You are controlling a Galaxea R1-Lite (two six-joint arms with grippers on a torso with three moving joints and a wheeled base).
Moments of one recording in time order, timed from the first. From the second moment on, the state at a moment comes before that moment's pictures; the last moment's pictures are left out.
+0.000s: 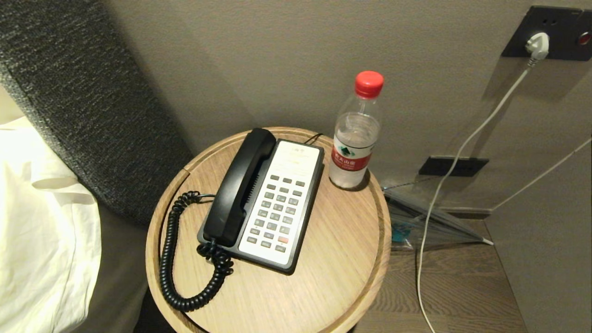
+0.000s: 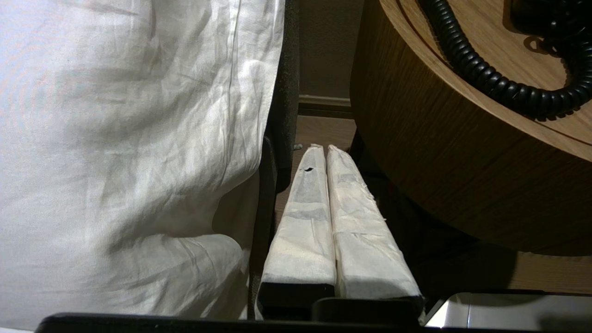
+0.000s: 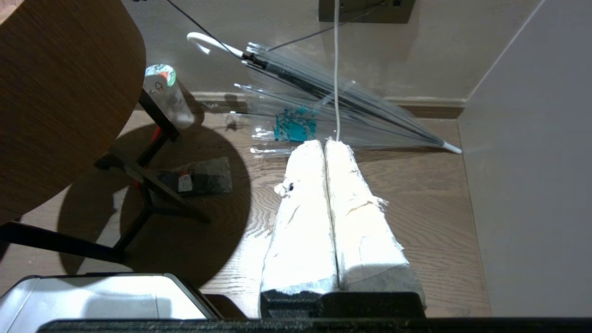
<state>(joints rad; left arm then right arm) -0.01 0.00 0.00 0.00 0.01 0.01 0.00 0.00 -0.03 0.05 0.00 0.00</state>
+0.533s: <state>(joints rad) -0.01 0.00 -0.01 0.00 0.01 0.02 0.00 0.00 -0.03 0.05 0.00 0.00</state>
